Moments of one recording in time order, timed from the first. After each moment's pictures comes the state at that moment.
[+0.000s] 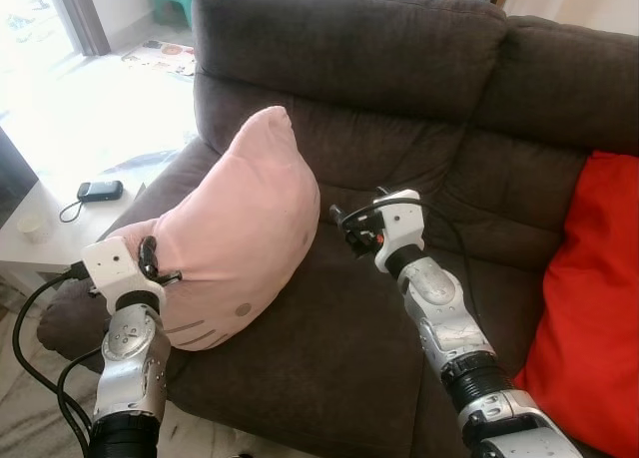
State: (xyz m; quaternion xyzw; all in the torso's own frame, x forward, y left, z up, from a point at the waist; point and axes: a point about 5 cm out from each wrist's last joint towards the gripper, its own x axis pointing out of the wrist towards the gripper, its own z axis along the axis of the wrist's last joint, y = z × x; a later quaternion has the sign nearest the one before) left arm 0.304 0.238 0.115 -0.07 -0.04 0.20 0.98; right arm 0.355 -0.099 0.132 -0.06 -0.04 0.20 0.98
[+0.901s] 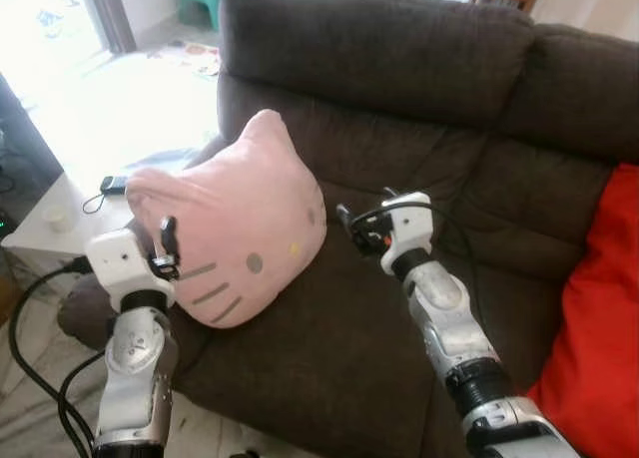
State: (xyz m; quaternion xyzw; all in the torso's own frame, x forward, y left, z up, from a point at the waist) left arm 0.281 0.199 0.141 -0.02 -0.11 0.10 0.99; right arm 0.350 -0.117 0.125 -0.04 -0.05 0.16 0.98
